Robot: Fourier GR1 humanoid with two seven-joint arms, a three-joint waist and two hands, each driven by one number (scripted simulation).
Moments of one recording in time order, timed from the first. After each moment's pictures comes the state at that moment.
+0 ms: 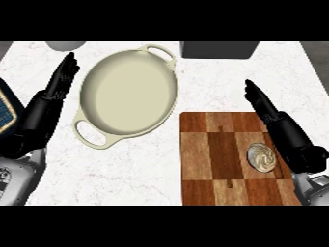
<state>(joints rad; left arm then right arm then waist) -0.29 0.40 -0.18 -1.56 0.08 0.12 -0.15 -0.19 -0.48 0.34 -1.71 -0.18 -0.14 0.10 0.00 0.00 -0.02</state>
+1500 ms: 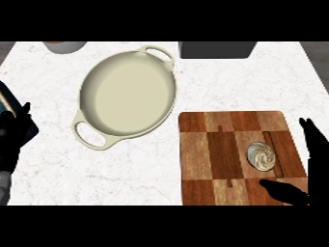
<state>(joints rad) -0.07 0.49 -0.05 -1.41 0.04 0.24 0.34 0.12 -0.52 0.35 -1.98 0.83 -0.32 0.82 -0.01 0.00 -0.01</state>
